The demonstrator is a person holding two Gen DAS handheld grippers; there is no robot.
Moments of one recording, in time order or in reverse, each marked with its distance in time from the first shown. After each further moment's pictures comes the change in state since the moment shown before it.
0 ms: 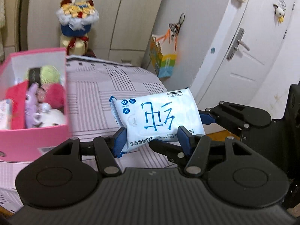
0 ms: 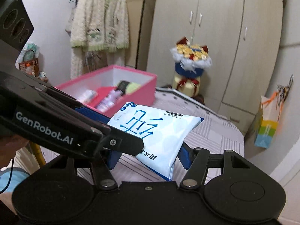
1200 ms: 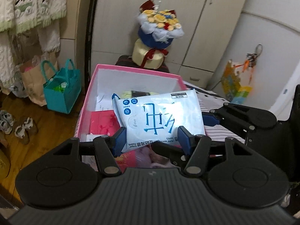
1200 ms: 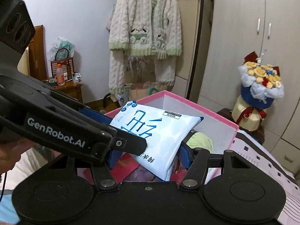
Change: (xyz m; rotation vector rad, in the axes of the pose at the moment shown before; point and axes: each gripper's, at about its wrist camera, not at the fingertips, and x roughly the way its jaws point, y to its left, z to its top) left arm 0.007 0.204 0.071 -0.199 -0.043 0.300; right arm 0.203 0.064 0.118 -0.116 -0.011 0.303
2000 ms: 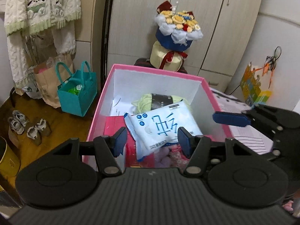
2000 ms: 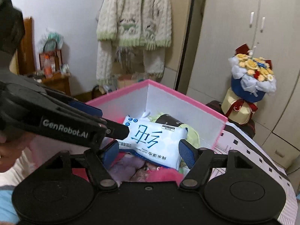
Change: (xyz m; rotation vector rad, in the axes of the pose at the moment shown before) left arm 0.018 0.009 -0.005 -0.014 -0.044 0.101; right arm -0.003 -0.012 -0.002 0.009 0.041 -0.075
